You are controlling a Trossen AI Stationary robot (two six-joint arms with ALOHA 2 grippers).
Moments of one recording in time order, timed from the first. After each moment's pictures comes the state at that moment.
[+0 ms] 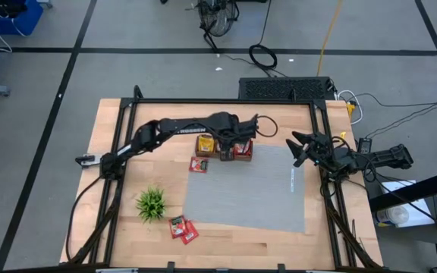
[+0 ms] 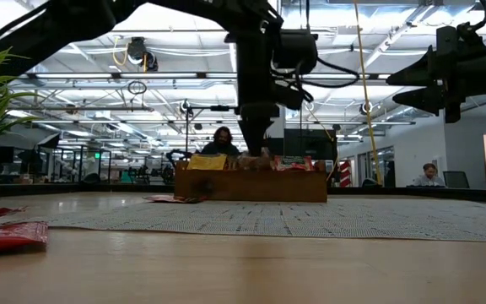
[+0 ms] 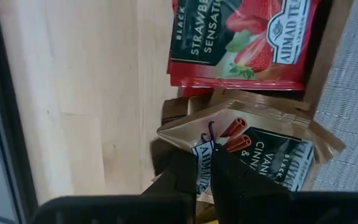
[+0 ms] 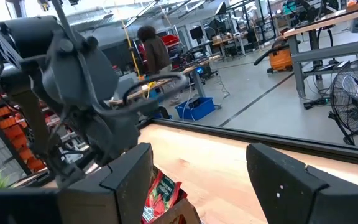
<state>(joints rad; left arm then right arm) 0.18 2.38 2.23 -1.29 -0.24 0.16 0.18 0.03 0.01 0.08 0.84 0.32</state>
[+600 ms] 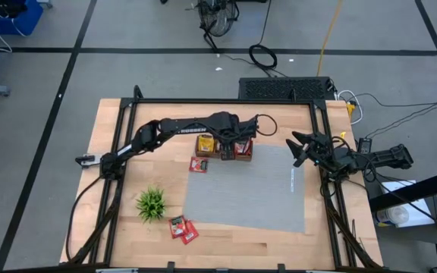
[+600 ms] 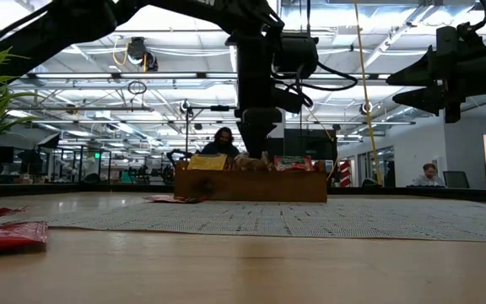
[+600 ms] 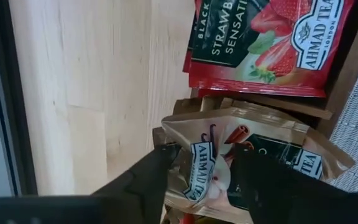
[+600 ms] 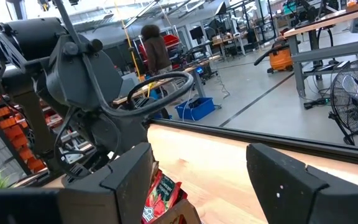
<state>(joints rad) 0.19 2.39 2.24 -1.29 -0.27 0.10 0.18 0.03 0.01 0.08 0.84 0.32</state>
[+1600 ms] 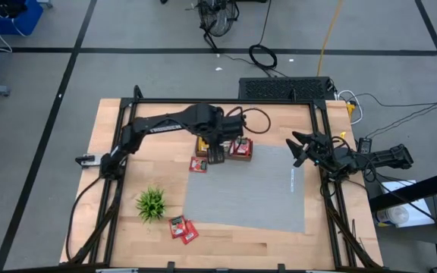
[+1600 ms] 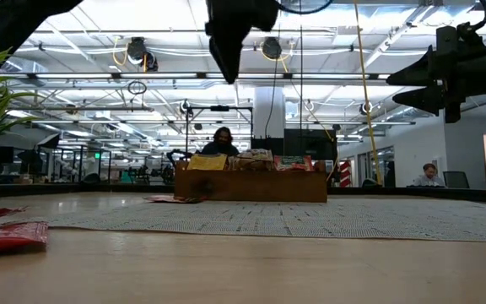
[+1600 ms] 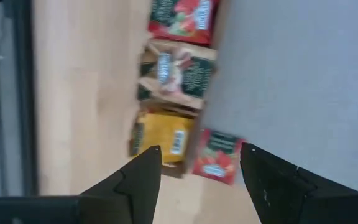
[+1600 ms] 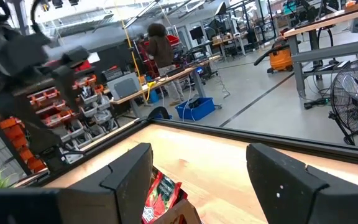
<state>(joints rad) 0.10 2.16 2.36 -1.57 -0.14 -0.02 0.18 0.03 0.02 0.08 0.84 0.32</state>
